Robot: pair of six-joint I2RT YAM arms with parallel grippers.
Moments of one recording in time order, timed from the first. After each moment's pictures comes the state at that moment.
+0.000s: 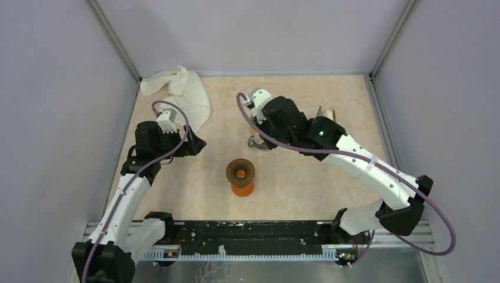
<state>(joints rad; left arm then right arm) -0.10 0.90 0.70 -0.31 0.37 -0.27 0.95 1.31 1.55 -0.87 0.23 0.05</state>
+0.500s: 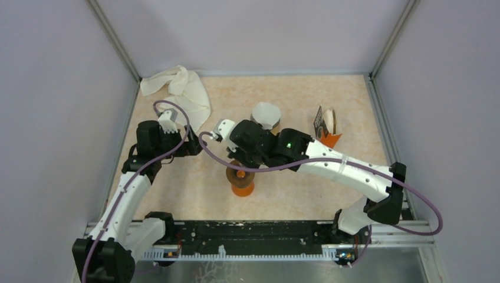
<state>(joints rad) -0.10 0.93 0.70 -0.31 0.37 -0.27 1.18 1.47 1.60 -0.95 0.23 -0.01</state>
